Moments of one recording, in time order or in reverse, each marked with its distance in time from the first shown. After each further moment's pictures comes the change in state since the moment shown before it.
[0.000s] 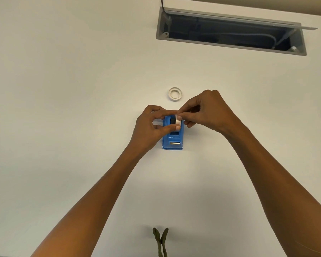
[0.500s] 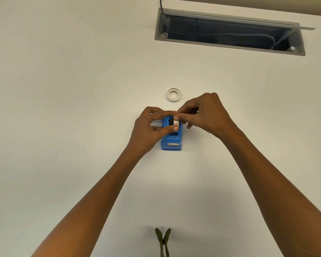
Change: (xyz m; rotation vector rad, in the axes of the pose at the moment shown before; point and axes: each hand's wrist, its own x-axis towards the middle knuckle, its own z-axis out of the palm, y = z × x) left_hand -0.002 -0.004 0.002 -0.078 -0.007 0.018; right_hand -0.001 0.008 0.007 0.017 0.058 -0.051
